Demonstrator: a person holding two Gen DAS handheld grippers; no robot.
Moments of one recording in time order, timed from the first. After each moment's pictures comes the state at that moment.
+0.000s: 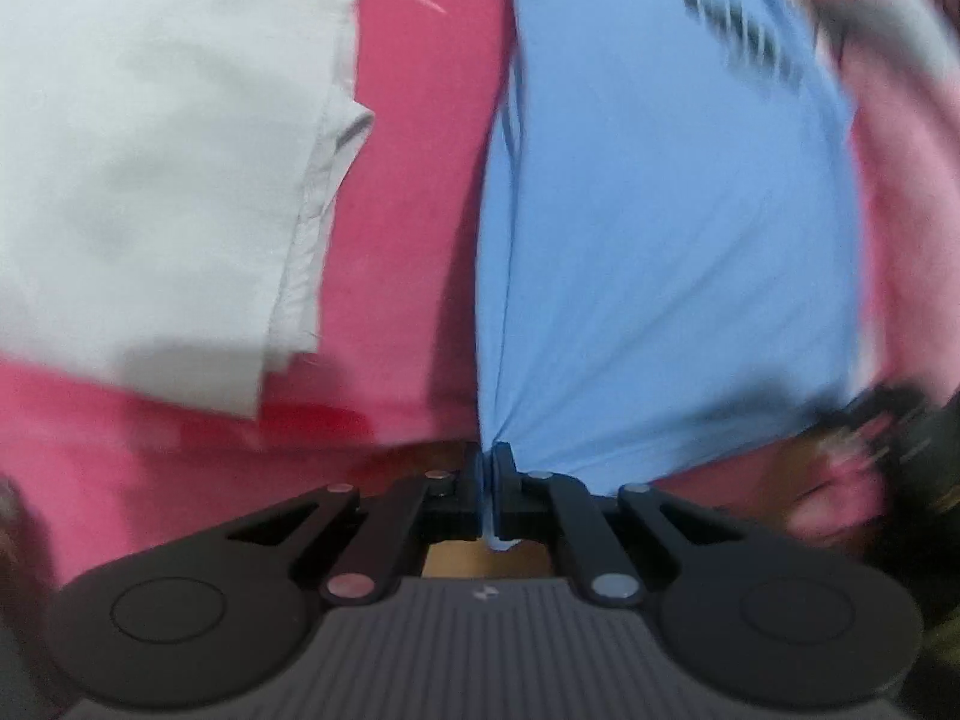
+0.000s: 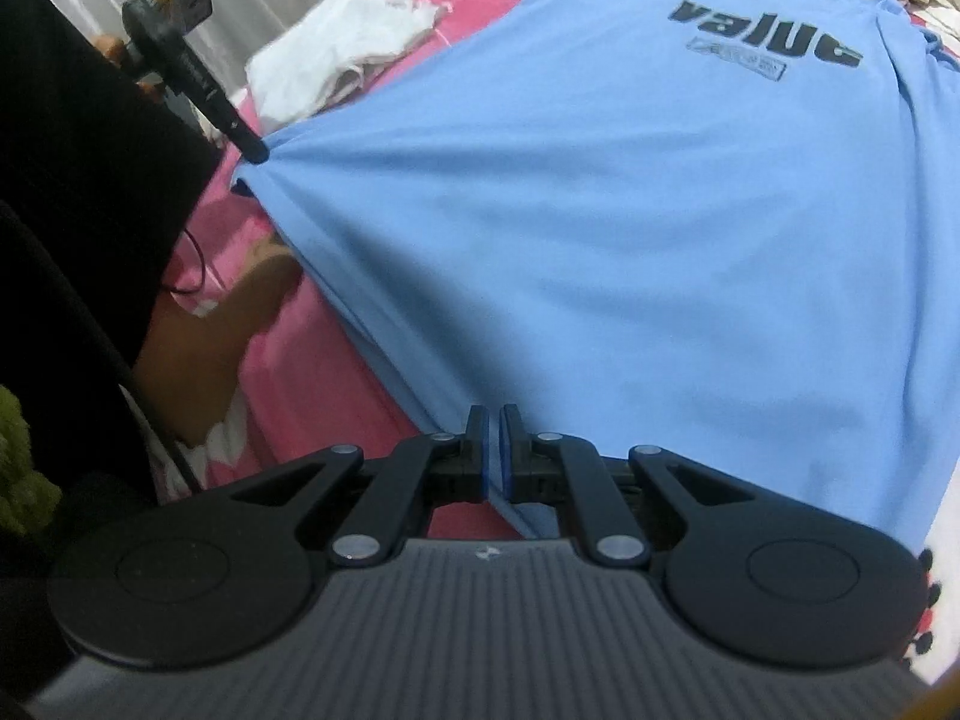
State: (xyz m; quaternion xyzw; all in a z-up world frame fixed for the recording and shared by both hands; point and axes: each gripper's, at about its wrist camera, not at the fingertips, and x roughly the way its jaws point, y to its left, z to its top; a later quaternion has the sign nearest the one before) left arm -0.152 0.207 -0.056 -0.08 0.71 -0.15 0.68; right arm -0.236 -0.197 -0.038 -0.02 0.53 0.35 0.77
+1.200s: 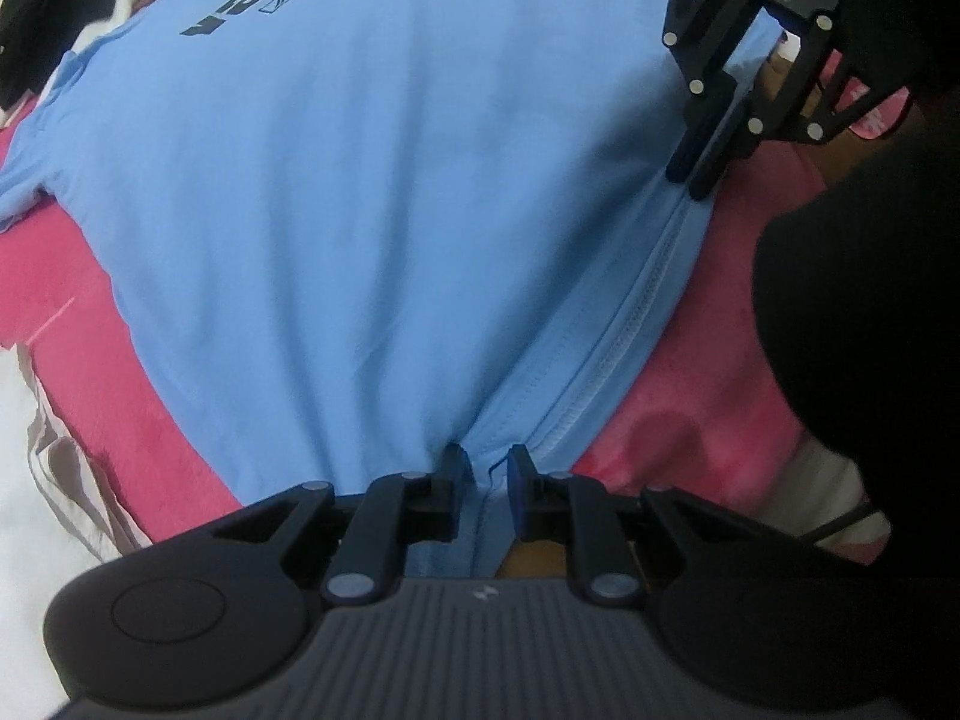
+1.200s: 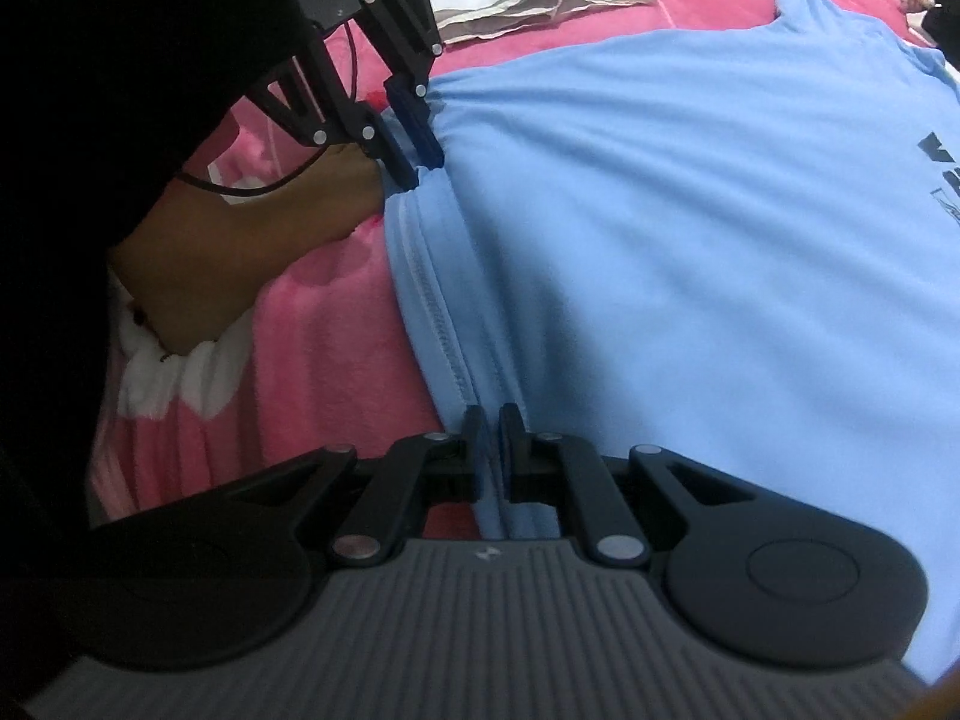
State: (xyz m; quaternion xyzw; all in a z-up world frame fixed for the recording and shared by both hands) left arm -0.231 0.086 -0.073 0.30 0.52 -0.39 0.70; right arm -0.233 -0.096 -0.065 -0.20 0.47 0.49 0.71
